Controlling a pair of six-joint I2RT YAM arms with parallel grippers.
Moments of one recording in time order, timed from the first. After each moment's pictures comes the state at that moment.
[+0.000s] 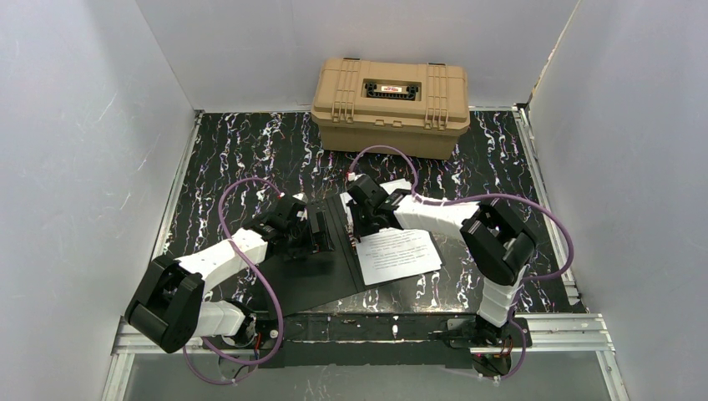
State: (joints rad) left arm -0.55 1.28 0.60 -0.32 0.11 -0.70; right arm 0.89 1.82 1.18 -0.35 0.02 0.51
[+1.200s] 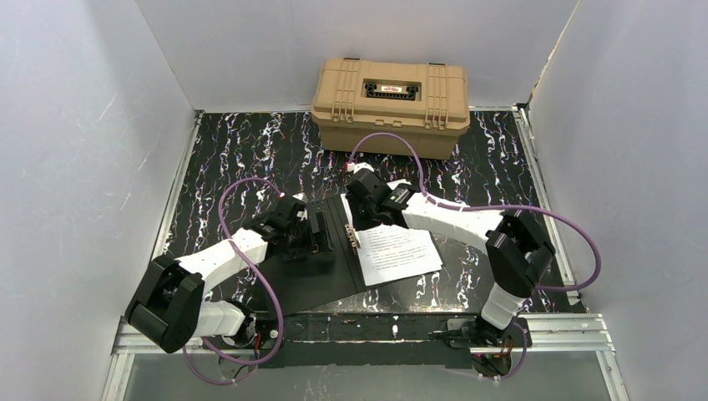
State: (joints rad) left arm -0.55 1.28 0.60 -0.33 0.11 -0.70; right arm 0.93 1.70 1.23 -0.48 0.13 0.50
